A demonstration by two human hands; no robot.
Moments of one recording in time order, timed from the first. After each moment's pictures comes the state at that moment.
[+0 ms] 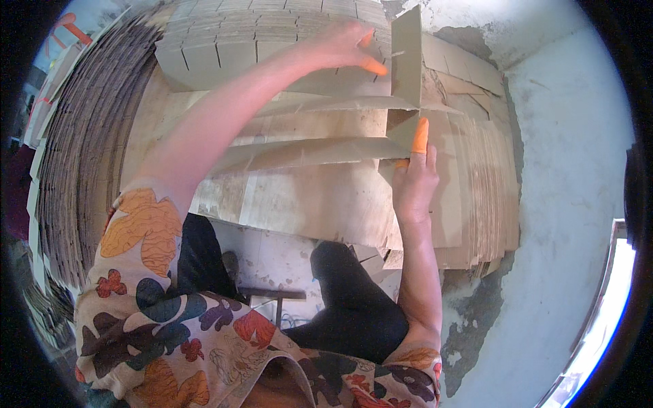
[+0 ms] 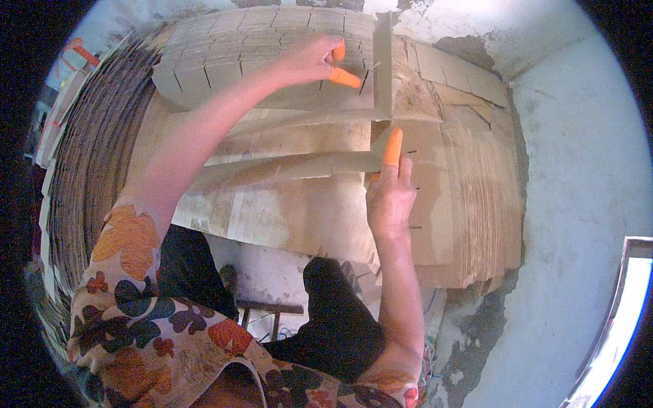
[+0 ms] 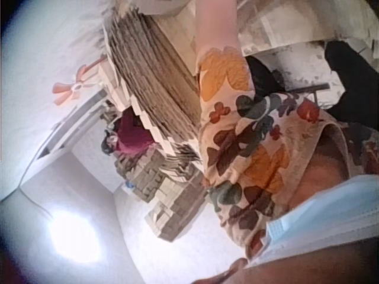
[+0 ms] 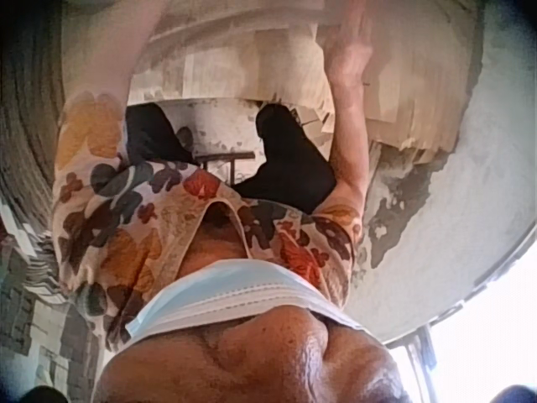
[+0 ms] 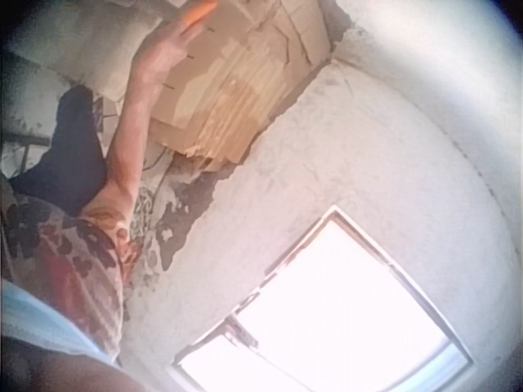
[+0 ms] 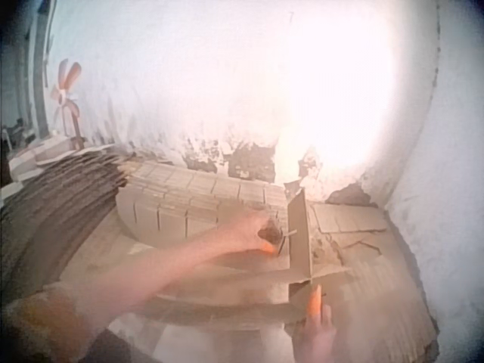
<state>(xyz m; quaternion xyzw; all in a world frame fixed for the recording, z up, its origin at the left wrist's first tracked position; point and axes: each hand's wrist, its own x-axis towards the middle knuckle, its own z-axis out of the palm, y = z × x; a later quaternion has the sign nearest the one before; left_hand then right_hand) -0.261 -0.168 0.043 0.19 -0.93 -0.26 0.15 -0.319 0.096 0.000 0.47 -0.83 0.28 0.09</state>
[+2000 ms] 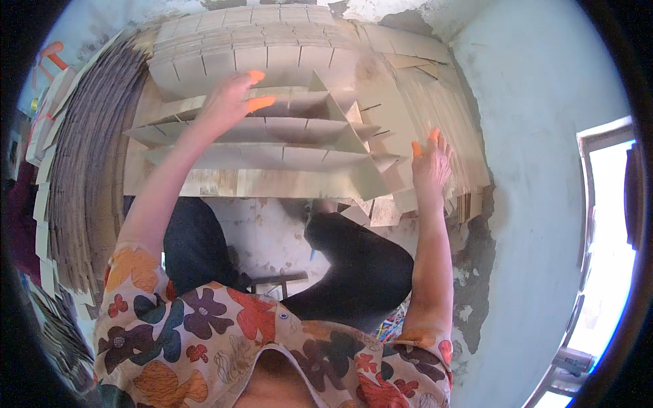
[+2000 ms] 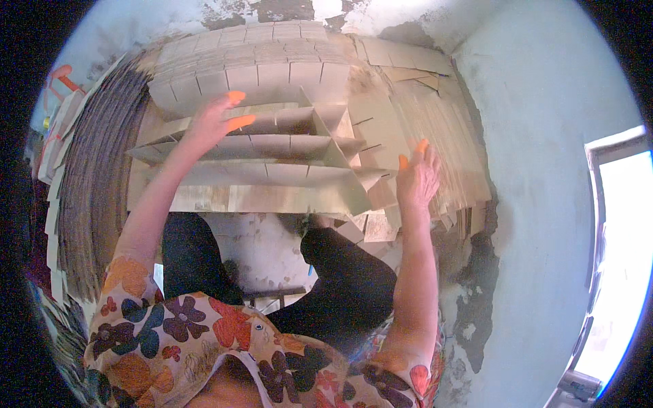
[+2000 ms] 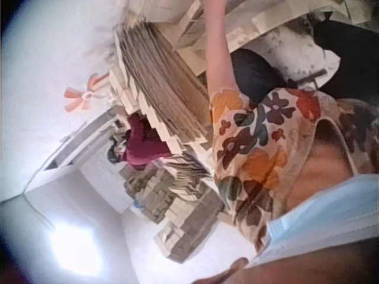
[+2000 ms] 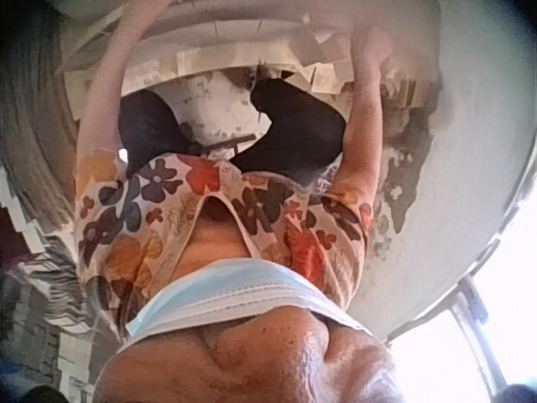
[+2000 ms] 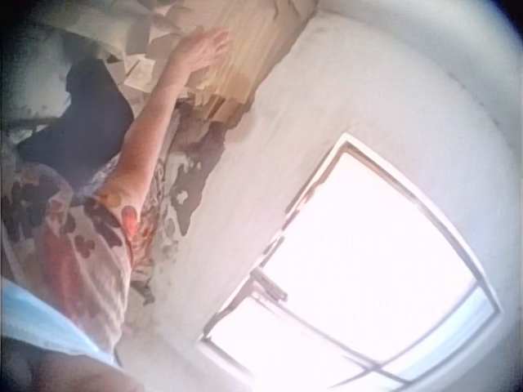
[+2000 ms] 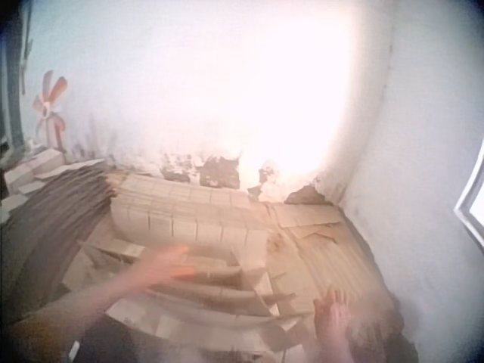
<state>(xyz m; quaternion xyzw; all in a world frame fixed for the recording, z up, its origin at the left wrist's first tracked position) -0.087 -0.082 0.056 0.23 -0.90 -0.24 0.27 -0.357 0.222 0.026 0.35 -0.92 0.13 0.14</state>
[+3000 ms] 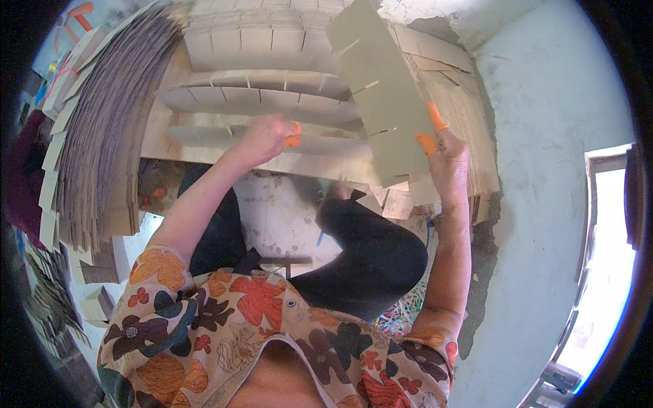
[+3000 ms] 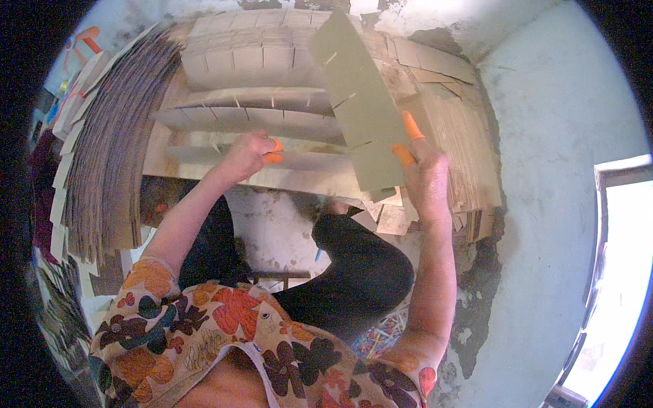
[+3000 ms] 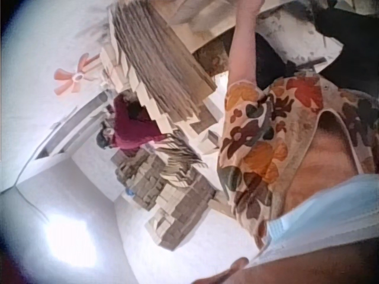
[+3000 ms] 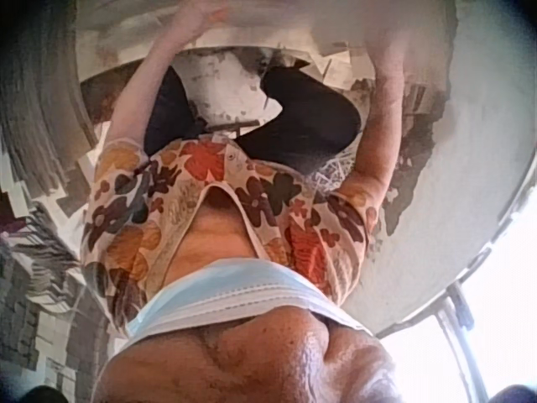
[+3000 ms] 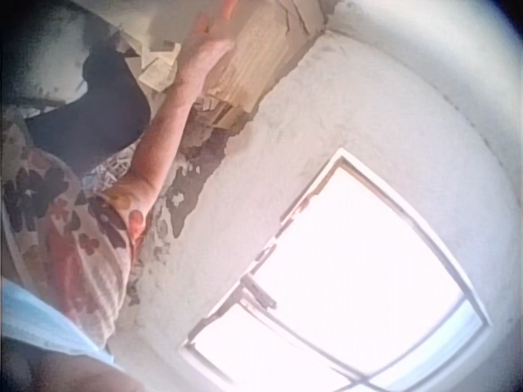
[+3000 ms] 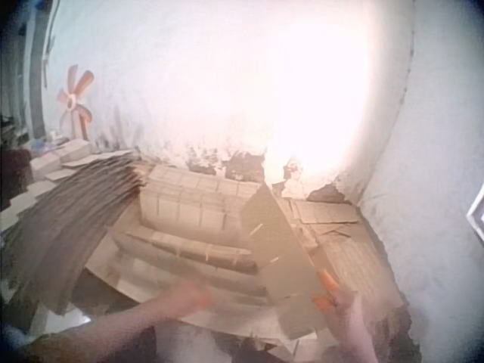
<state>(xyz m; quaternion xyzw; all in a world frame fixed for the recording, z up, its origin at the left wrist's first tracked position) -0.035 -0.013 -0.001 0.13 -0.95 -0.20 0.21 -0.279 0.205 0.119 0.53 -0.77 0.34 0.03</state>
